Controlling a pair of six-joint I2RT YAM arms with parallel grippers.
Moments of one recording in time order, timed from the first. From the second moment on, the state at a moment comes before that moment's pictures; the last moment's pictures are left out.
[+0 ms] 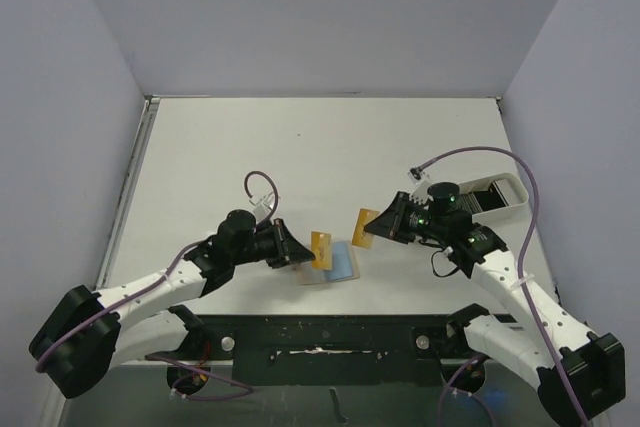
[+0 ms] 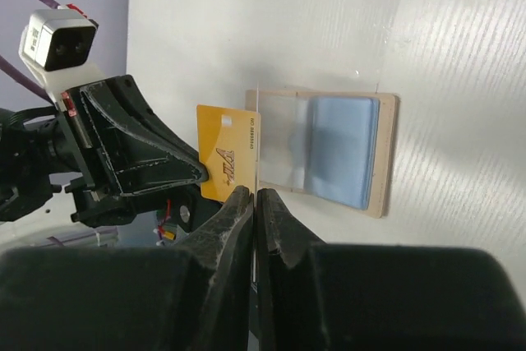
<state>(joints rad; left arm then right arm) -0.71 1.06 0.38 0.25 0.41 -1.06 0.42 0.88 0.64 -0.32 -0.46 0.76</state>
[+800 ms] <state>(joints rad) -0.71 1.25 0.35 0.30 0.36 -1.10 0.54 1.22 0.61 -0.18 -0.37 0.71</state>
